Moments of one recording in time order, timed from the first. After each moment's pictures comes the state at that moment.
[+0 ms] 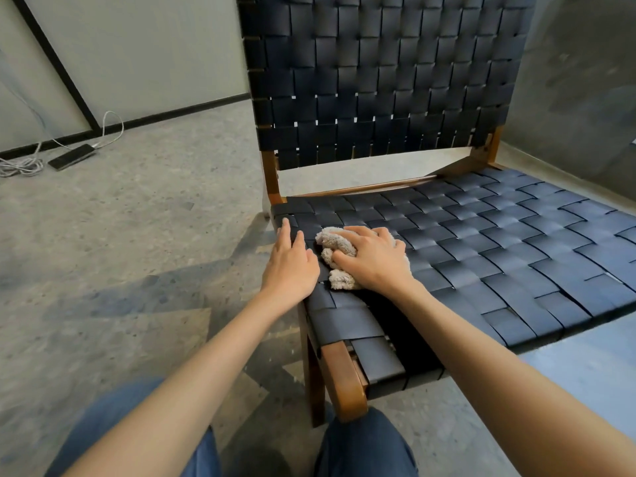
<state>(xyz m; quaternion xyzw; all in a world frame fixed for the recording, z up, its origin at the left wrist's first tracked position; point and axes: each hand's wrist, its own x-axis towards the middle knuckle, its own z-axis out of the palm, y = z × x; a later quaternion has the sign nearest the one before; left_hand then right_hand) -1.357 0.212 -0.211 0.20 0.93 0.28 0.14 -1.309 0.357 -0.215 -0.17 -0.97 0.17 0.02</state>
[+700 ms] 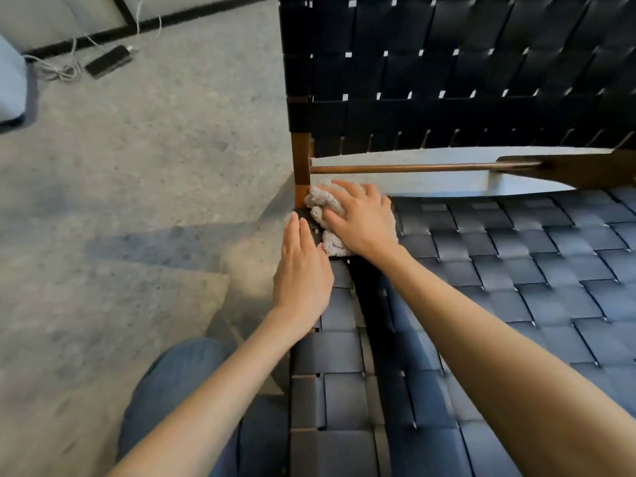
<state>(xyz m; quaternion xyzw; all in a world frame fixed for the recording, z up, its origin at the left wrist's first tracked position) -1.430 0.261 -0.230 0.07 0.96 0.24 0.10 -1.490 0.392 -0.261 -0.01 -0.98 0.19 0.01</state>
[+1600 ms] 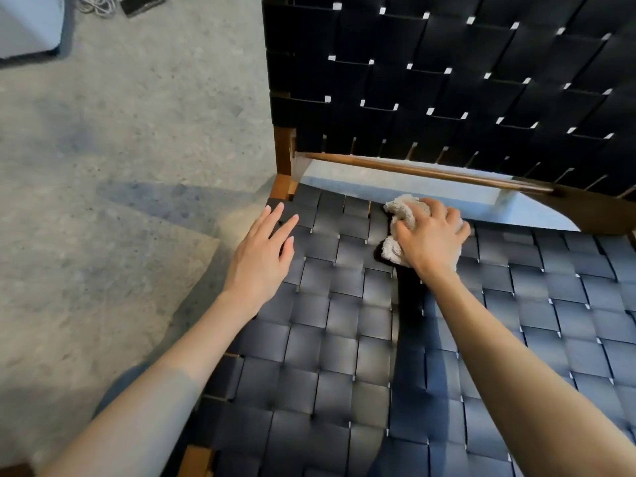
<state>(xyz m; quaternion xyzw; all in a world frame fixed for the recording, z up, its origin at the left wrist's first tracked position) -1.435 0.273 -0.228 0.06 0.98 0.19 0.10 -1.466 0.538 -0.257 -0.13 -0.98 0.11 -0.04</state>
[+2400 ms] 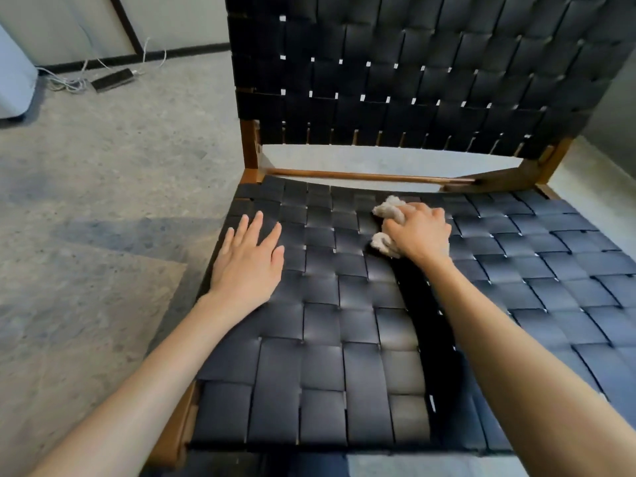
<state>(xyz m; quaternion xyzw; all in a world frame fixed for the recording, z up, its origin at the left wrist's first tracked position) -1.352 0.284 -0.215 0.11 0.99 0.08 0.09 -1.378 0.562 -0.244 -0.19 -0.97 0.12 0.00</state>
